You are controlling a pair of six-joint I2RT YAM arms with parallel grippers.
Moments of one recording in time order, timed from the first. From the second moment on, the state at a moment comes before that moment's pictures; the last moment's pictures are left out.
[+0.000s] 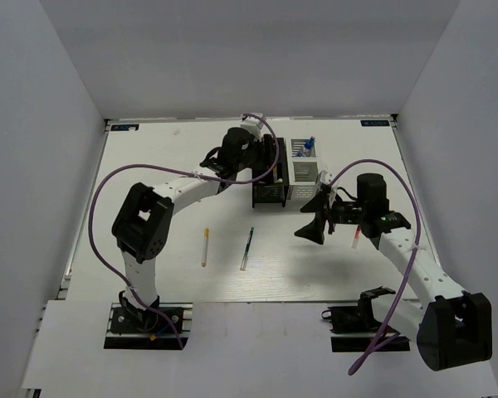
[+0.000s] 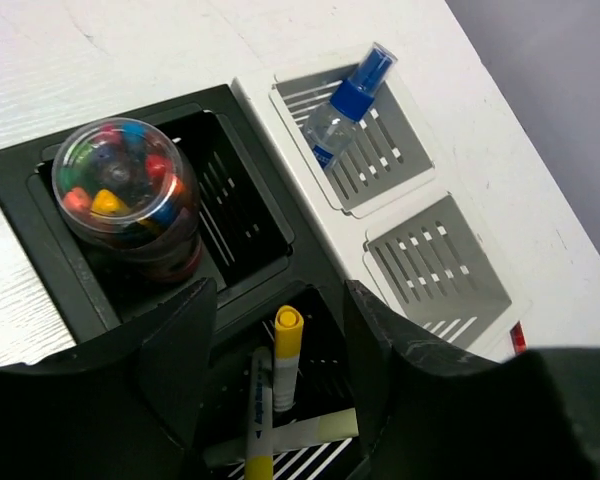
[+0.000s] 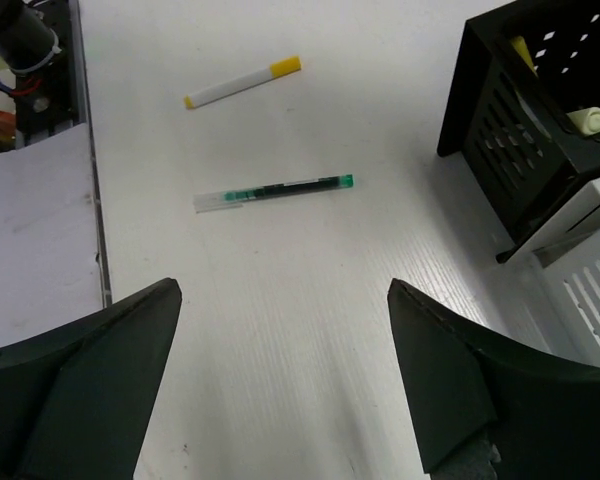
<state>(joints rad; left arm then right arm) -0.62 1.93 1.40 0.20 0.12 -0.39 0.23 1.04 0.66 -0.23 -1.04 -0.38</state>
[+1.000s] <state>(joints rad) -0.61 0.52 0.63 -0.40 -0.32 -0.67 0.87 1.80 1.30 -0.40 -0.64 -0.09</state>
